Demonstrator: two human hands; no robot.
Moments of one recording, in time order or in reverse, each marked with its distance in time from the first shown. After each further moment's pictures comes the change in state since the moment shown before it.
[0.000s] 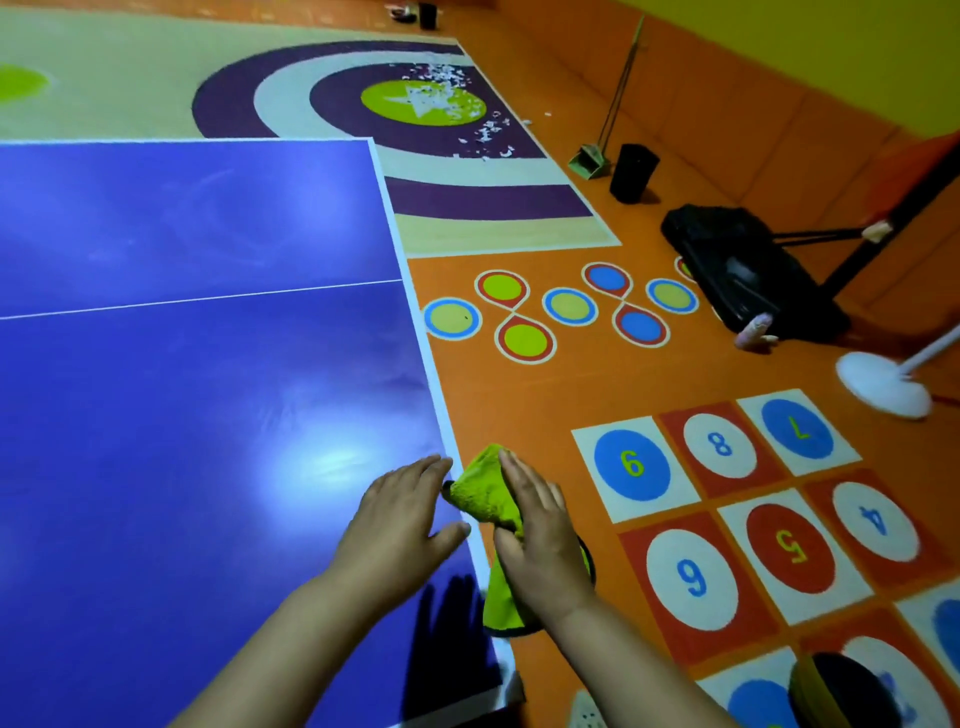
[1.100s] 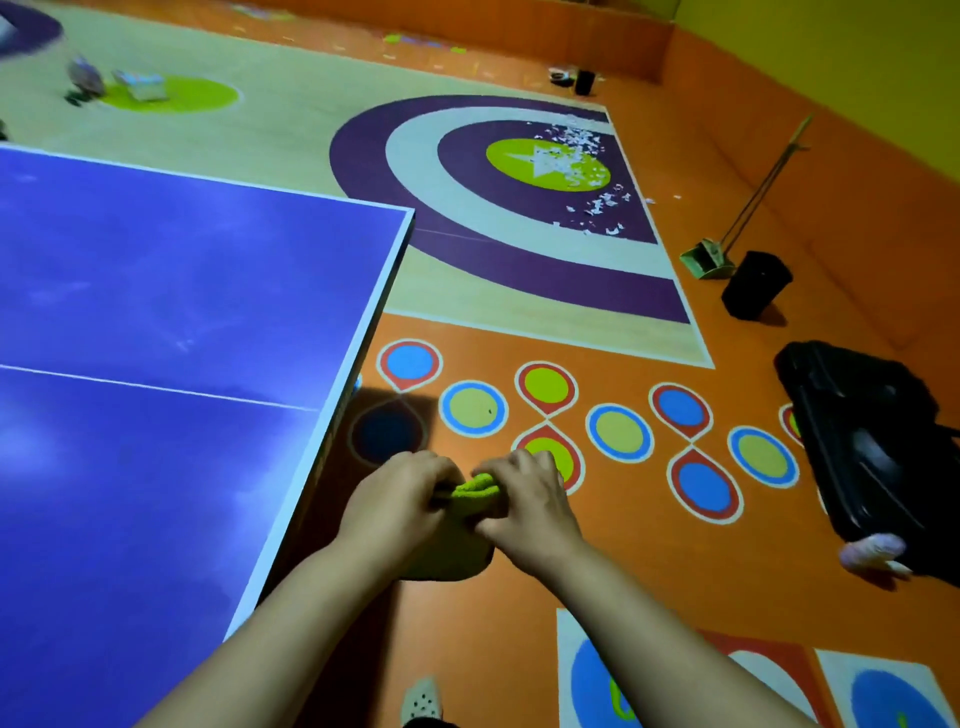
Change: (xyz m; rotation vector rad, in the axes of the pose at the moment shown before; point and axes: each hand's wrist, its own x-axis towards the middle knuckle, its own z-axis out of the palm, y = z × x) left_hand 0.455 0.093 0.022 -0.019 0.259 -0.277; right_hand 0.458 0.217 -0.137 -0.220 -0.426 -0.237
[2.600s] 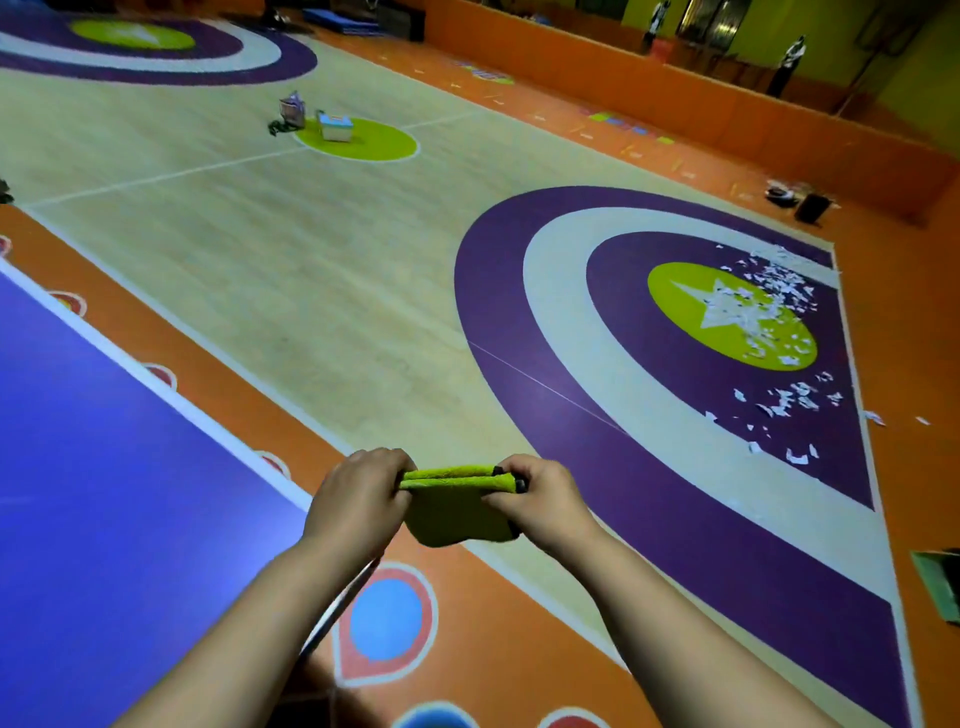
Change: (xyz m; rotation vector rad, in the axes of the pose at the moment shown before) left_hand 0.942 -0.279 -0.095 0.052 0.361 -0.524; right_hand 1.068 0.153 -0.115 0.410 -0.338 -0.147
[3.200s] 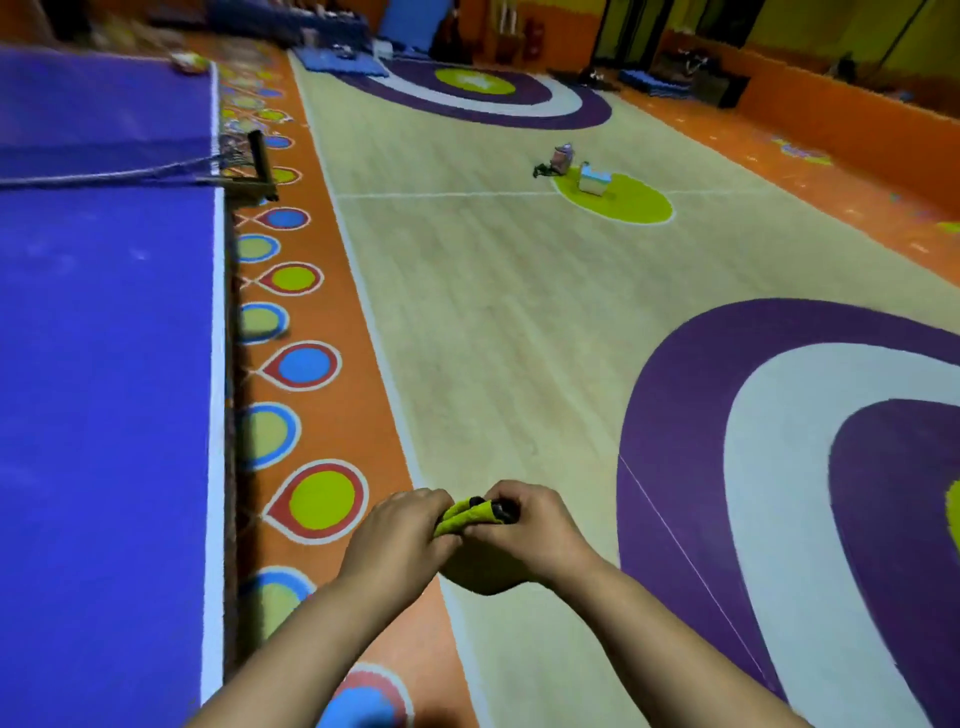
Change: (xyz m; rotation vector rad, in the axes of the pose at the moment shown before) left_hand 0.278 0.000 0.044 0.058 0.163 -0.406; right_hand 0.380 -0.036 -0.018 -0.072 -0.549 -0.367
